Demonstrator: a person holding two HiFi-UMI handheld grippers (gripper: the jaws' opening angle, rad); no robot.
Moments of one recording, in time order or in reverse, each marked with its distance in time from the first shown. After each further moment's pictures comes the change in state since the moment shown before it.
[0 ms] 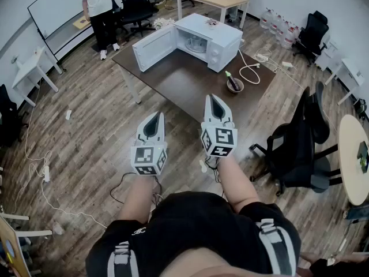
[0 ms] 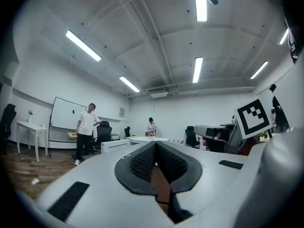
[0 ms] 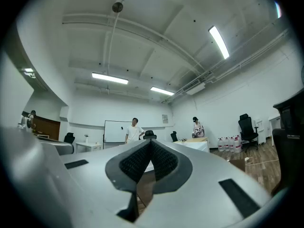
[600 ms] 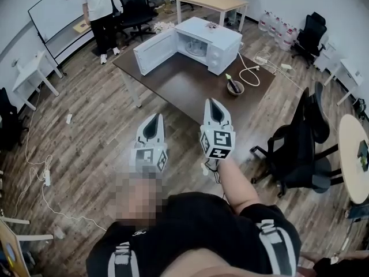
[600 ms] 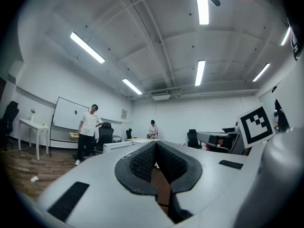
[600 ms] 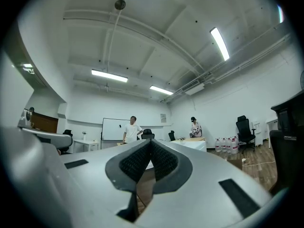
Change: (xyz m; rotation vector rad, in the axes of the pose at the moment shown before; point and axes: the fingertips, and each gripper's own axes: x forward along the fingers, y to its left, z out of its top) left arm -0.005 0.010 0.002 -0.034 -0.032 0.021; right arm -0.003 0.005 -0.012 -0.031 0.021 -0.030
